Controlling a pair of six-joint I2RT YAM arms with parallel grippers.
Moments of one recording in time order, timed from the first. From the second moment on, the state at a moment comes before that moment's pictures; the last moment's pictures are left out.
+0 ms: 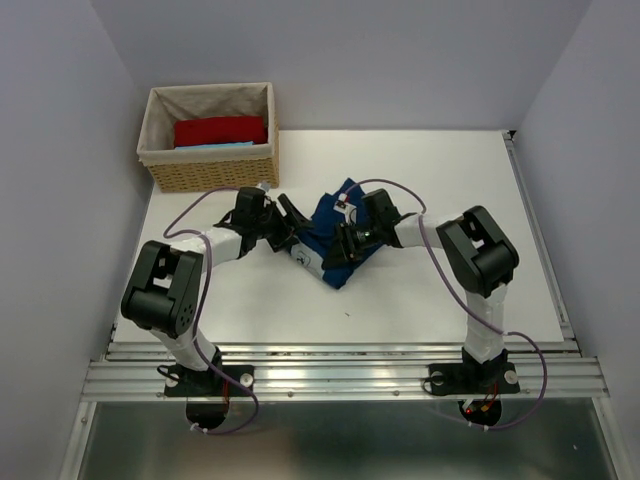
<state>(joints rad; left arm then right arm) -0.33 1.62 0.82 0.11 0.39 -0.94 0.51 2.03 1.13 0.03 -0.93 0.37</state>
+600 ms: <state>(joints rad) -0.34 1.72 0.89 0.12 0.40 -0.93 0.54 1.57 1.05 -0.20 -0.52 0.31</state>
